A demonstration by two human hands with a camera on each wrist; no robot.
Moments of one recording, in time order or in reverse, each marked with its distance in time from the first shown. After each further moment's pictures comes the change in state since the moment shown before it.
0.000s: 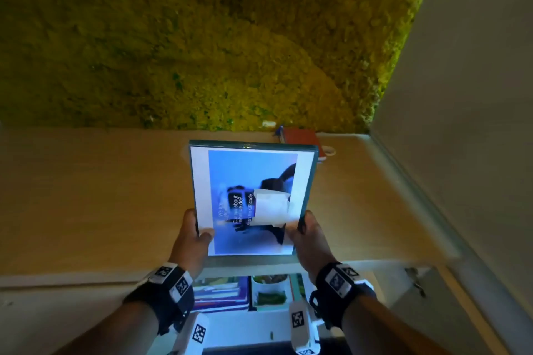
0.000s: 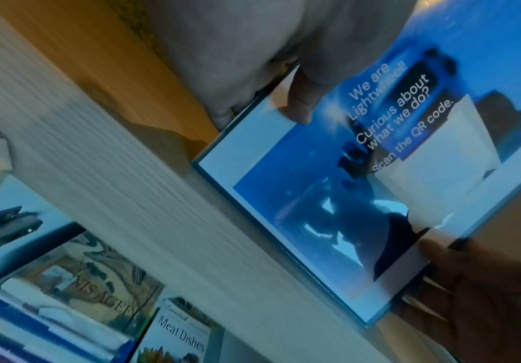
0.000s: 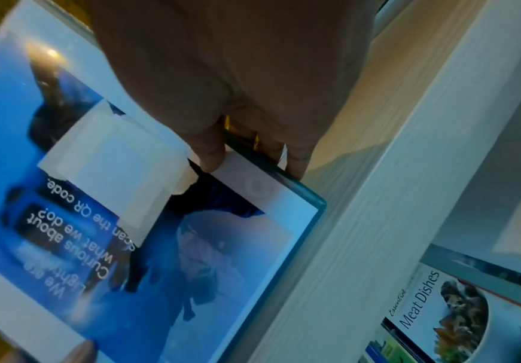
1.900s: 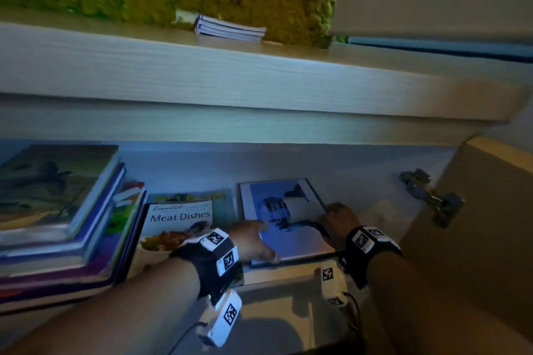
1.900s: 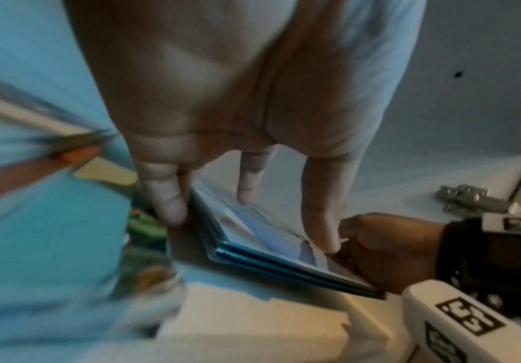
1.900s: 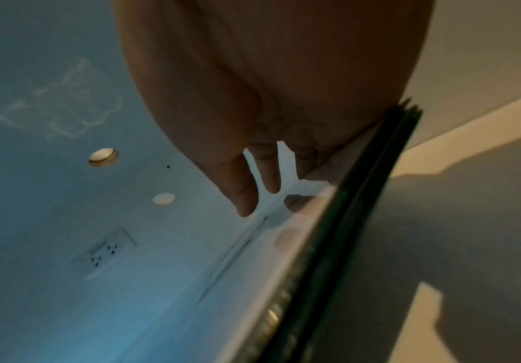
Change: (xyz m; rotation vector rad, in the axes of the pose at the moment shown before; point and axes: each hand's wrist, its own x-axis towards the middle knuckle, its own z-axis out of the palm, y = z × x) left_hand 0.046 -0.296 0.419 0.665 -0.766 0.121; right_hand 0.182 0.475 -0.156 -0.550 0.187 0.093
